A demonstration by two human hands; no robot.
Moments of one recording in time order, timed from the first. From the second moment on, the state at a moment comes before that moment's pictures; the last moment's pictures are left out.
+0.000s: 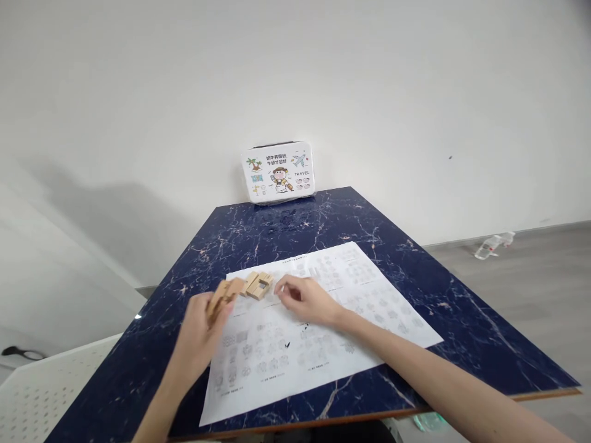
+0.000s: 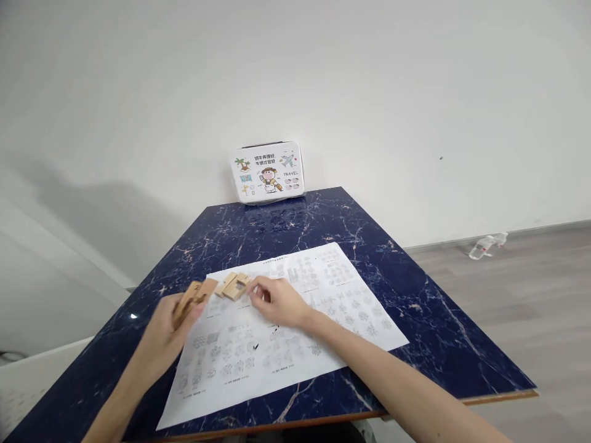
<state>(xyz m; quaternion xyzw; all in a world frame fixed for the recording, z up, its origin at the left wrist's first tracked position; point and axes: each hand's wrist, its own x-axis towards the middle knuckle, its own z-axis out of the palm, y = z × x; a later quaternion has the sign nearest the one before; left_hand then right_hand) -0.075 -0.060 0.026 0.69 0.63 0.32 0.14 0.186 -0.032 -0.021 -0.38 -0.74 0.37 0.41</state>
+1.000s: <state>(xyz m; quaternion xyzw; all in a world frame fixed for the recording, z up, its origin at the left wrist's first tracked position) 0.042 -0.006 -0.012 0.46 0.39 0.50 0.62 0.245 0.013 -0.024 -0.47 -0.64 0.43 0.43</state>
